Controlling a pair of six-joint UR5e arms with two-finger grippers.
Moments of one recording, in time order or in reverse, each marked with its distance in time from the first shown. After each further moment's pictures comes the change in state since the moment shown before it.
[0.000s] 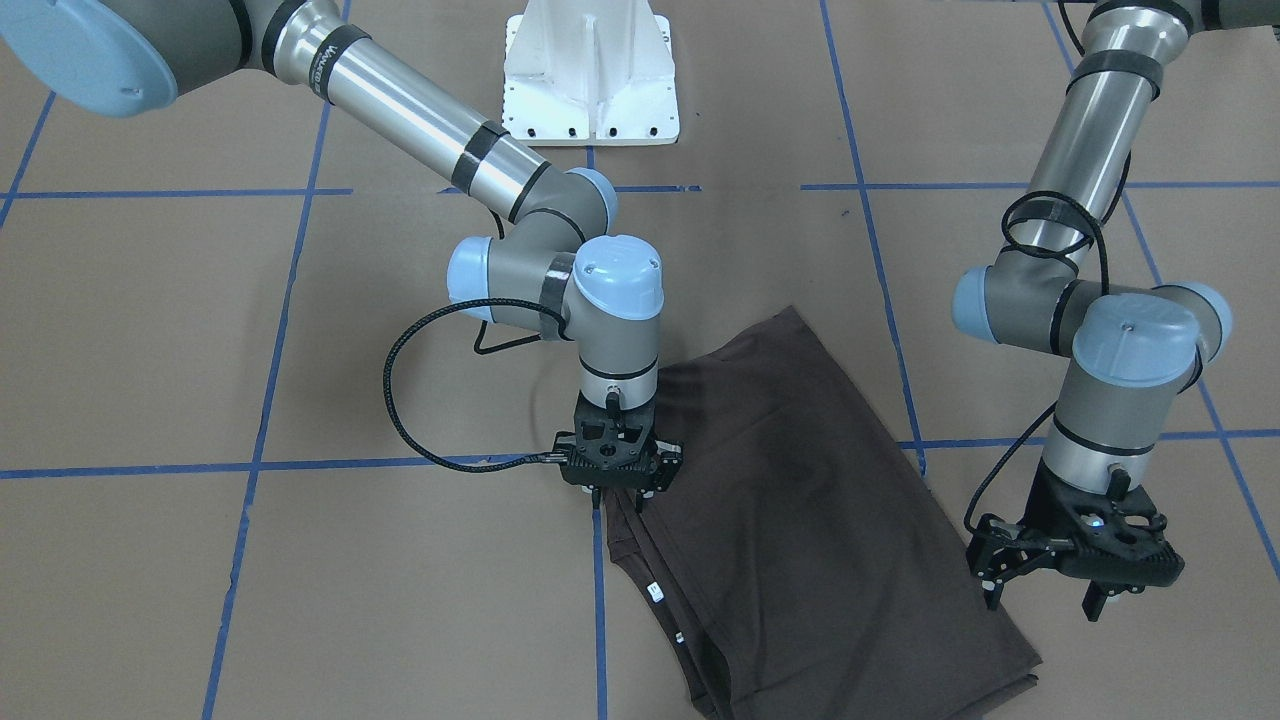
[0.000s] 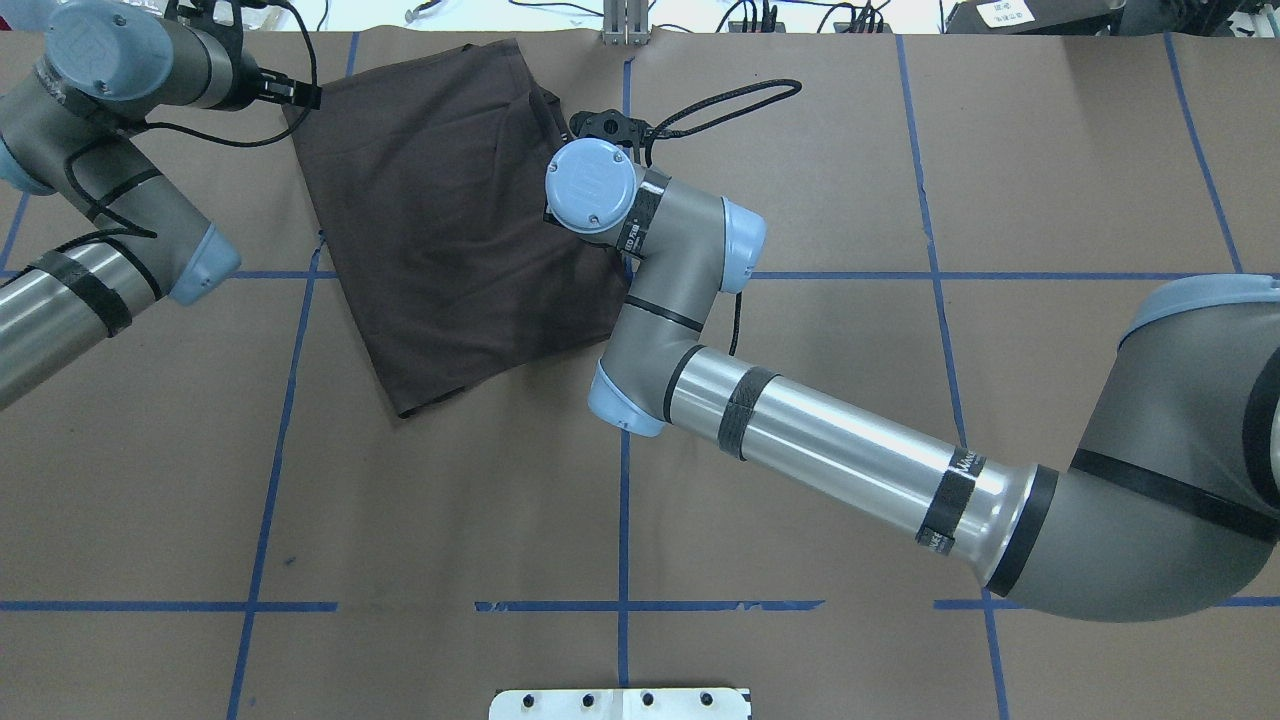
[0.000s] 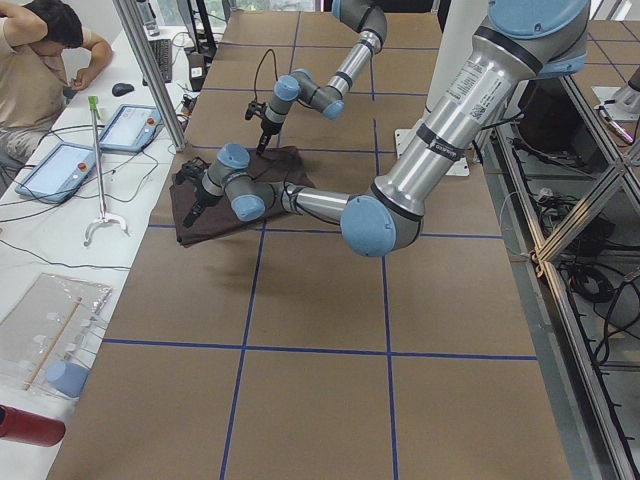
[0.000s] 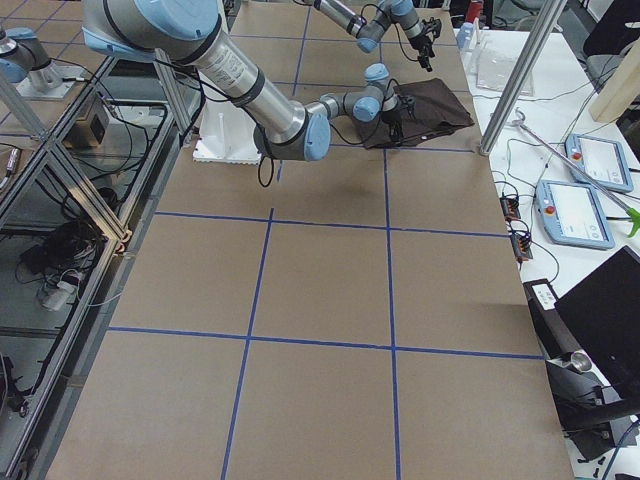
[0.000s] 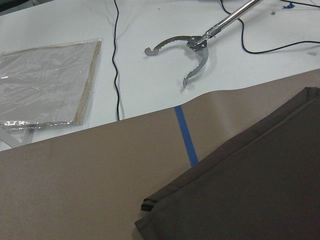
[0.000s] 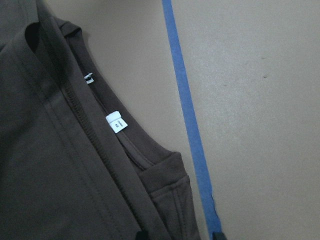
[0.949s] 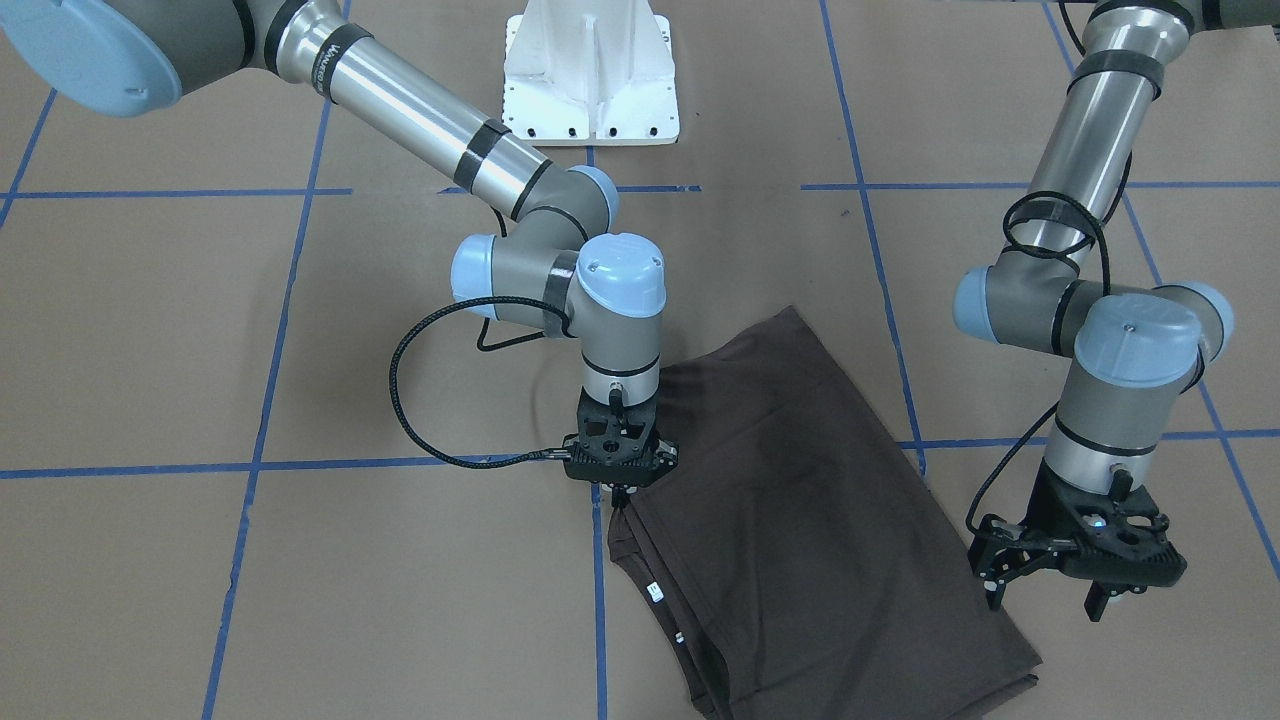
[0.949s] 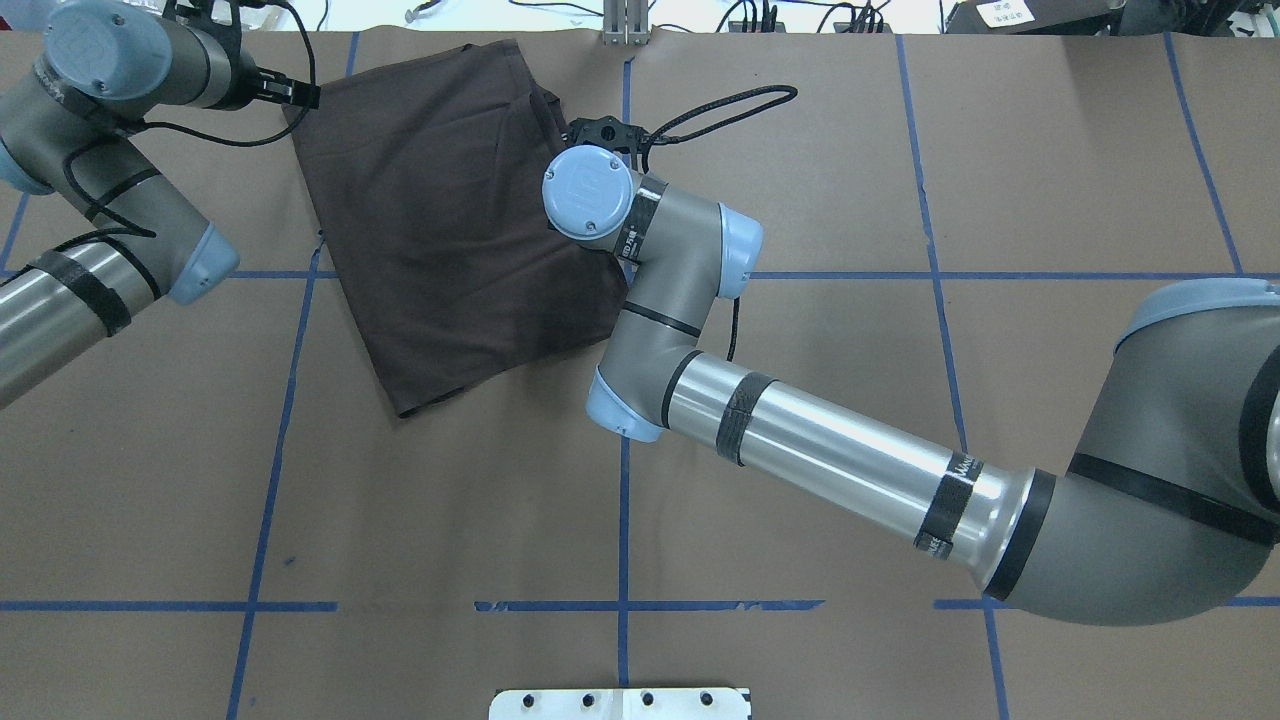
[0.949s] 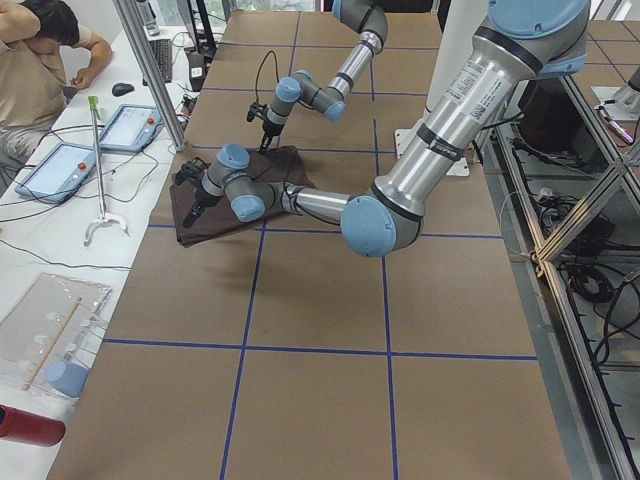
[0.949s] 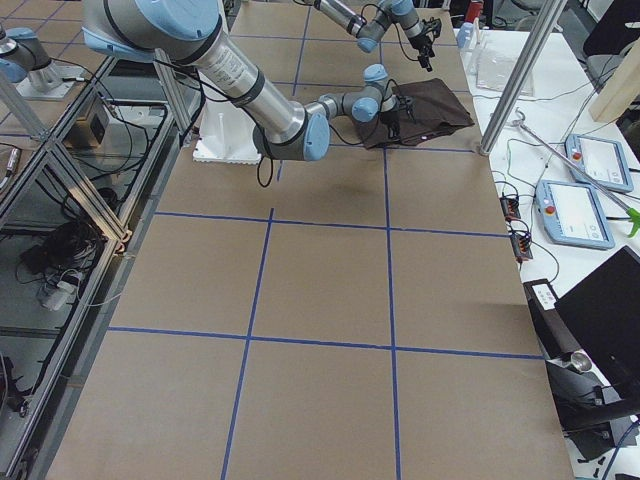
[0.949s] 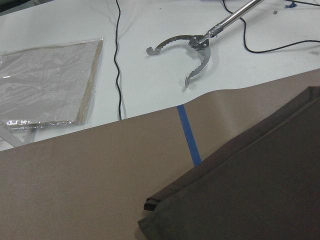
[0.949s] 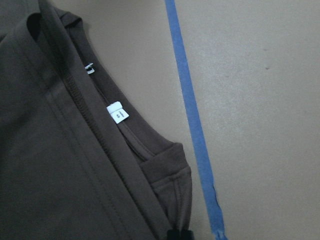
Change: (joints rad) left arm -0.002 0.001 0.001 0.000 0.000 0.000; right arm -0.006 0.001 0.003 -0.007 -0.002 -0.001
